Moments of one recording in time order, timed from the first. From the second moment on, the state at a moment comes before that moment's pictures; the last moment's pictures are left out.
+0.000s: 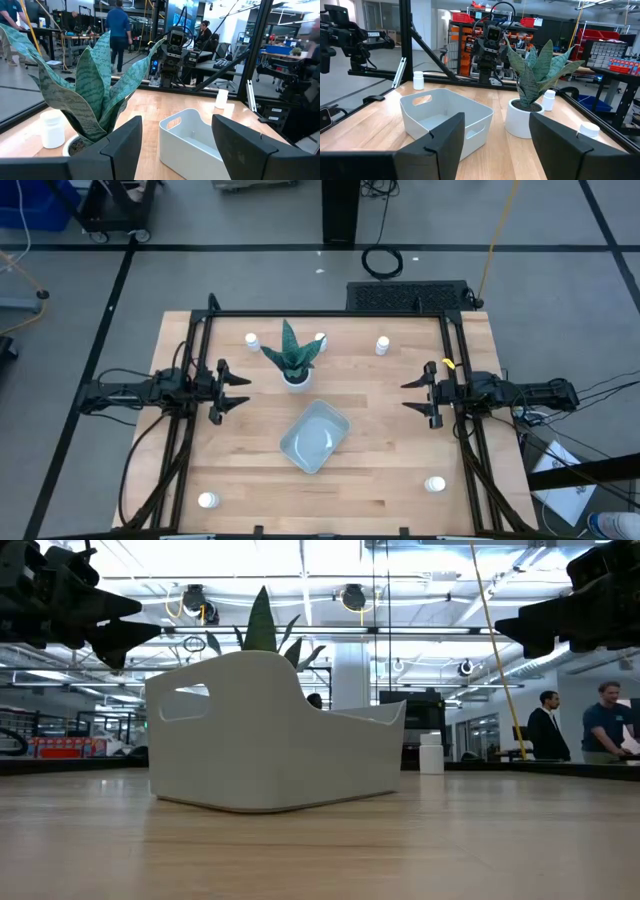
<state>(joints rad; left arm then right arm) 0.00 0.01 0.01 0.04 0.00 -0.12 0.06 0.01 0.01 0.03 0.03 -0.09</state>
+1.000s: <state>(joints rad) 0.00 0.01 0.01 0.04 0.00 -0.12 0.06 0.01 0.01 0.15 0.02 0.64</state>
